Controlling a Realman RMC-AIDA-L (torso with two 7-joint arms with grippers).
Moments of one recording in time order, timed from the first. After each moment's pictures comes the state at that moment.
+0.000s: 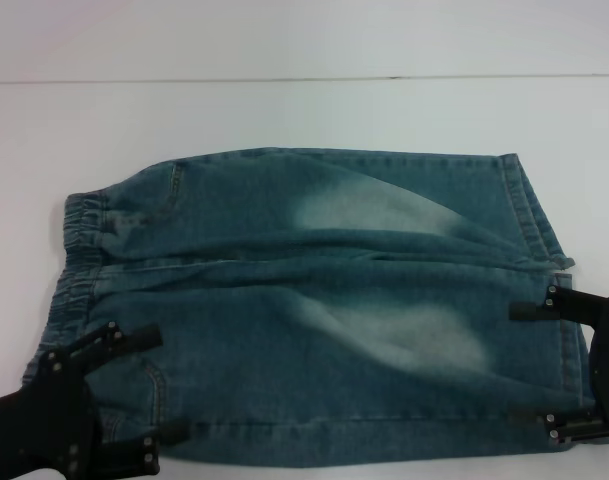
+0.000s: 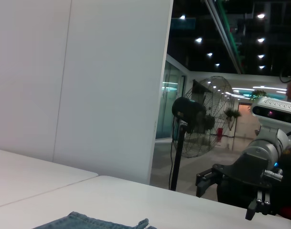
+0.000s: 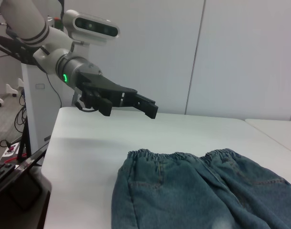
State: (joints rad) left arm -0.26 -2.13 0.33 0.58 2.15 2.00 -0.89; right arm 0.29 2.09 -0.61 -0.87 -2.08 -1.93 0.90
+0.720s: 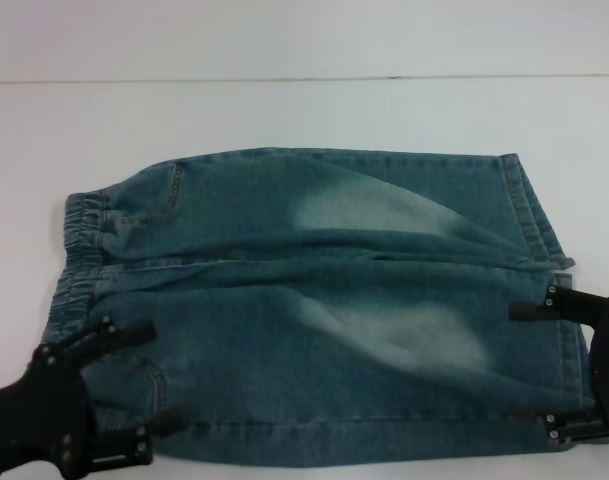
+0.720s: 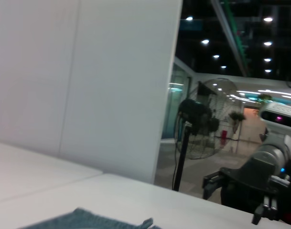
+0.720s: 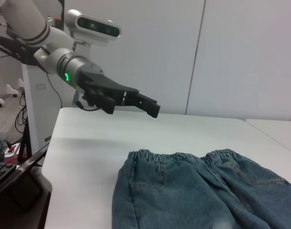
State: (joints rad) left arm -0.26 -2.12 0.32 0.60 2.14 2.00 -0.94; right arm 0.30 2.09 -0.61 -0.87 -2.08 -1.93 0.90
